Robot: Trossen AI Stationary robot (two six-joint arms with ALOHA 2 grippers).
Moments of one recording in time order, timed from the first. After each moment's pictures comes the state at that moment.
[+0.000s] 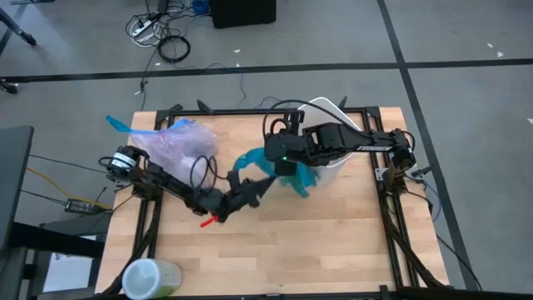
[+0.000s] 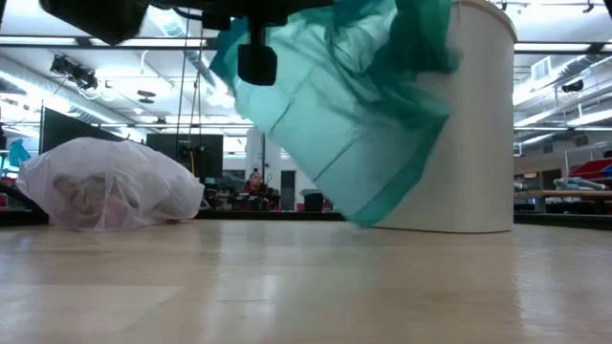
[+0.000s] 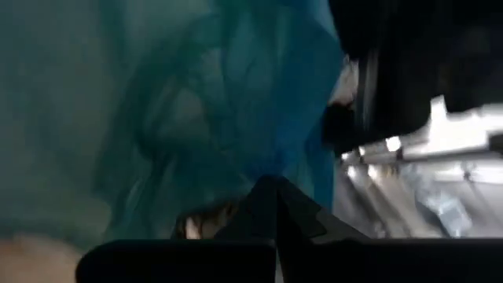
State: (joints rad) left arm -0.37 1.74 0.83 1.21 -0.84 -0.92; right arm 0.12 1.89 2.21 -1.18 0.78 -0.19
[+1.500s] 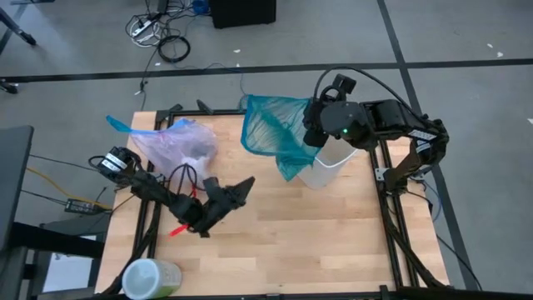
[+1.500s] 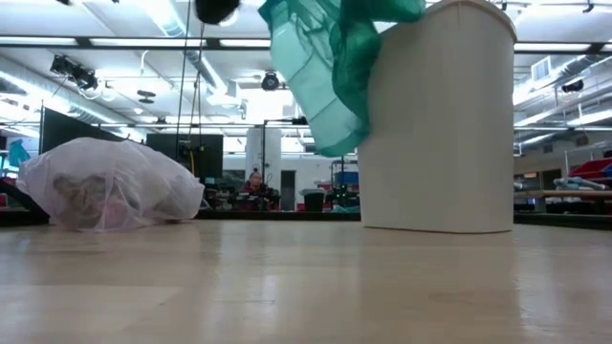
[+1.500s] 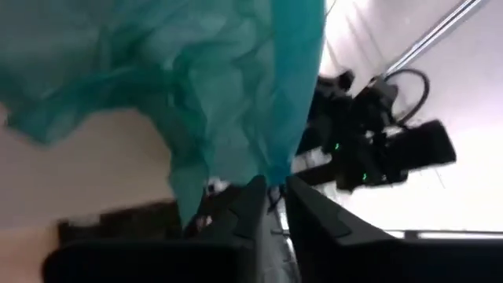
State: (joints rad) left arm -0.53 1.67 0.84 1.57 -1.09 -0.82; right arm 0.12 1.64 2.21 -1.17 1.06 -0.30
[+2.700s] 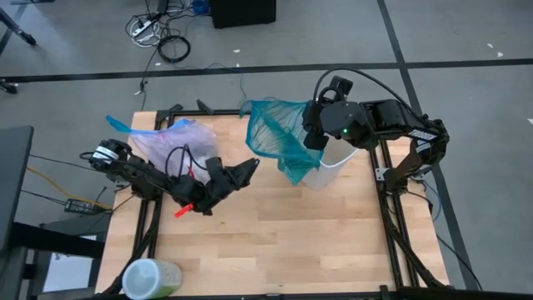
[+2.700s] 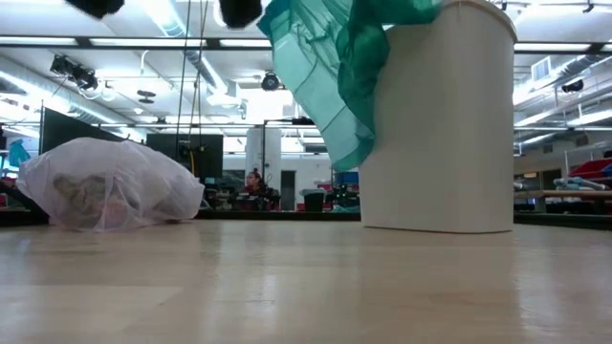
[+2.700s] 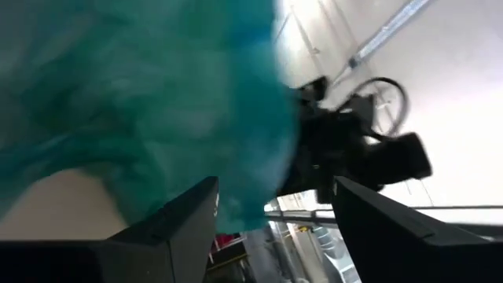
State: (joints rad) left arm -0.36 1.55 0.78 1.42 -0.85 -0.93; right arm 0.12 1.64 2.21 -1.18 0.99 -0.30
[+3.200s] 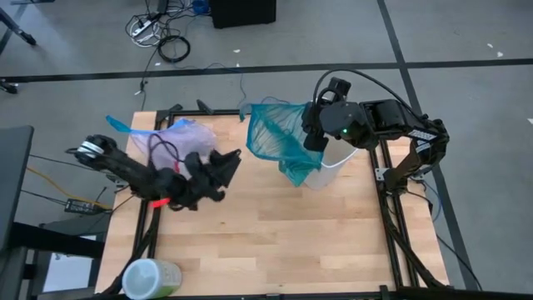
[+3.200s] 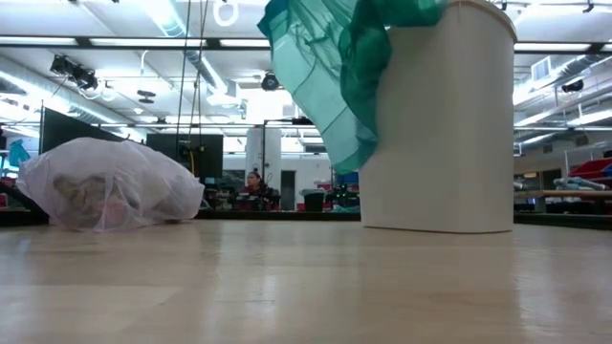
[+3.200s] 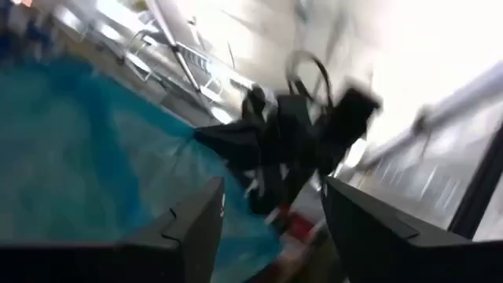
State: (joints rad) left arm -0.40 1.35 0.72 1.40 -0.76 -0.19; right arm 0.12 1.64 2.21 -1.18 0.96 -0.30
